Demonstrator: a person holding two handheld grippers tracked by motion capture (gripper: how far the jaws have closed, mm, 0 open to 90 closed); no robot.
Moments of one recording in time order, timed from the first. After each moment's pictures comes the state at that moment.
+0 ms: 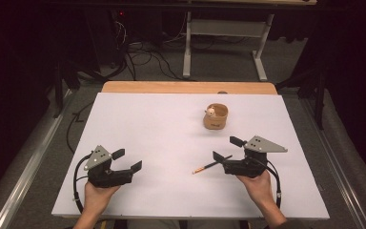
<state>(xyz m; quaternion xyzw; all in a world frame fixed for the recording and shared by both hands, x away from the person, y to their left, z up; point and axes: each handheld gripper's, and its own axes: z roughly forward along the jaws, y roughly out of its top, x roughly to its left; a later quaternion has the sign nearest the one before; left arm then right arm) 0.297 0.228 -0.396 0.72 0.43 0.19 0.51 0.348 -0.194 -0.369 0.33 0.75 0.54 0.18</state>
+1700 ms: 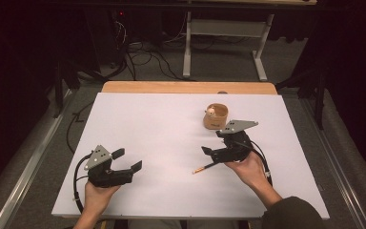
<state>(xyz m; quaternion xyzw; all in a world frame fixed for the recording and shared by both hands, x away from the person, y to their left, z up) 0.298 0.227 -0.396 0.72 0.43 0.20 0.51 0.382 -0.153 -0.340 0.29 0.86 0.39 0.16</state>
